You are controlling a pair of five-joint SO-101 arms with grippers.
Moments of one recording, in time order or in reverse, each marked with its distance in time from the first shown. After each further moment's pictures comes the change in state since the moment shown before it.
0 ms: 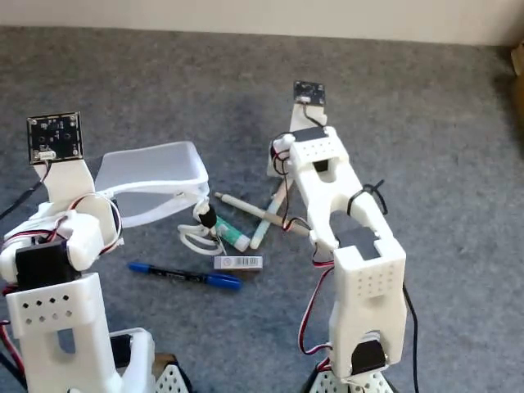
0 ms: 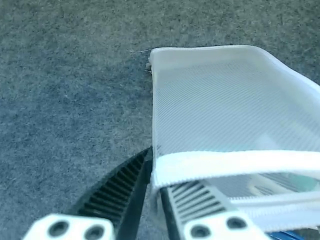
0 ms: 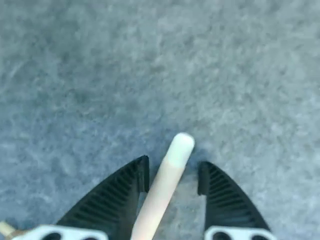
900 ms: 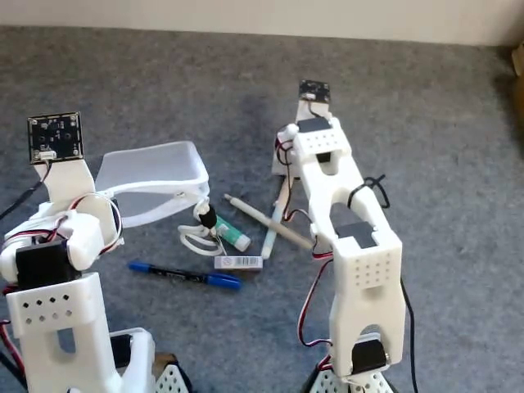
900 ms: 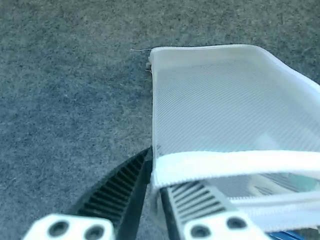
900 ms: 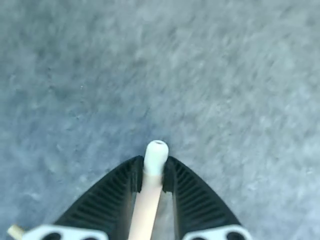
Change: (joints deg) left arm 0.0 0.0 0.0 0.0 0.0; right arm 0.0 3.3 -9.1 11.0 0.1
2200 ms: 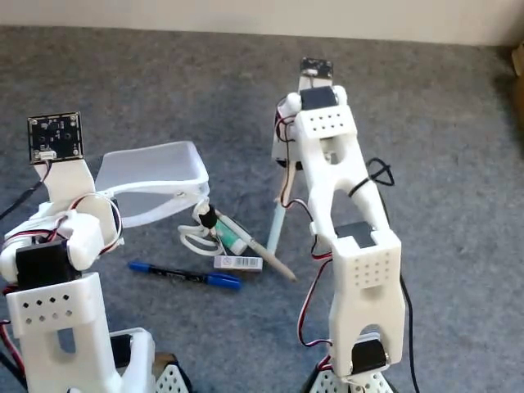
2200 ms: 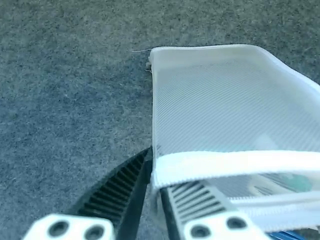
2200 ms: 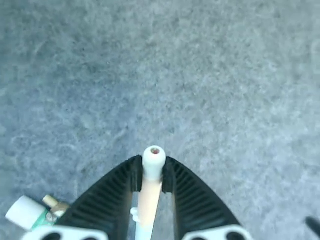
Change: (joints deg) left arm 0.0 0.0 0.0 0.0 0.0; right arm -0.2 0.1 -22.4 26.4 0.0
